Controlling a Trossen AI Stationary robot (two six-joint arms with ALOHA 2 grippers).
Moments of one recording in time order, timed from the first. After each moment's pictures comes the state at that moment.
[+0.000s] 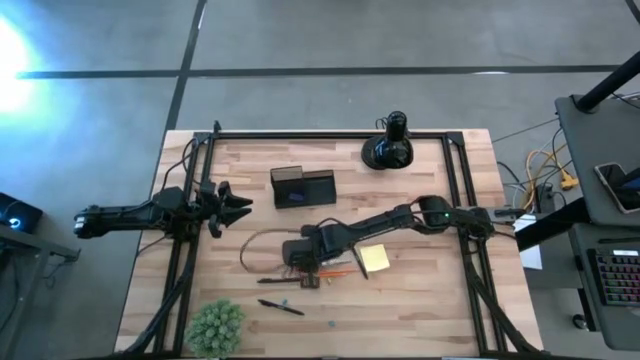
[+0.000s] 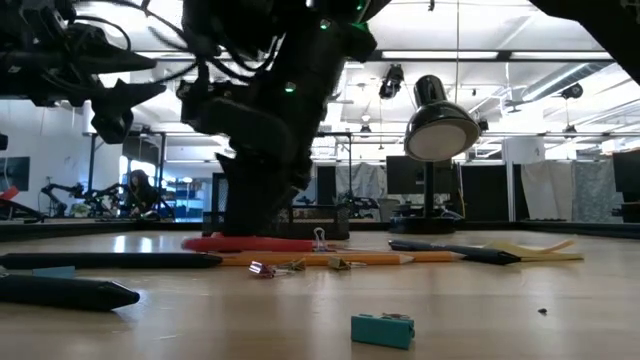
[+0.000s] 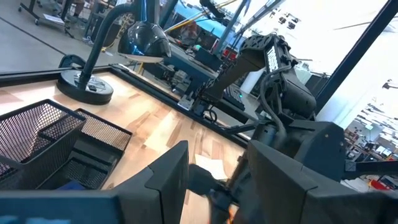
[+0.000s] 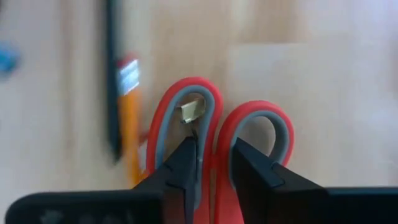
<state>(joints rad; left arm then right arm) 0.04 0.07 0.06 0.01 -0.06 -0.52 0.19 2.37 1.92 -0.68 0.07 0.25</state>
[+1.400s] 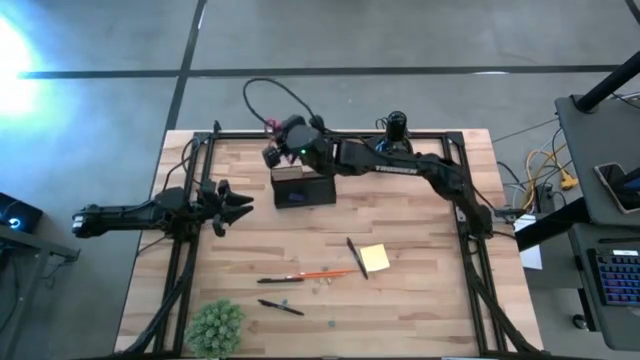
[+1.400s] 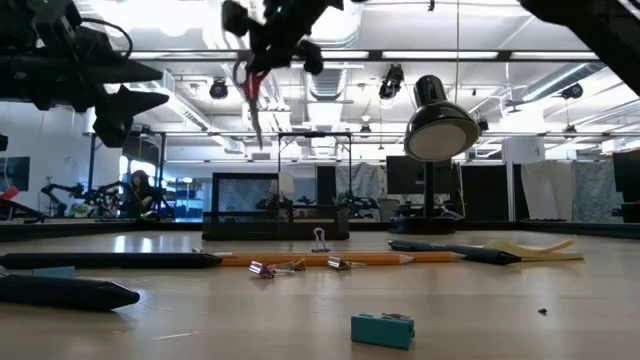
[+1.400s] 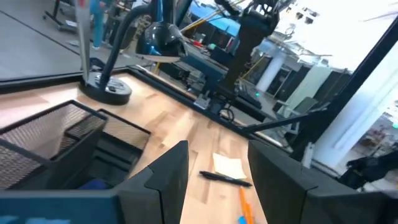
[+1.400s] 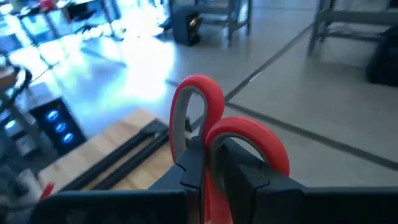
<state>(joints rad) 0.04 0.10 0.06 0.01 -0.12 -0.47 -0.14 2.19 2.13 -0.29 0.59 0.34</state>
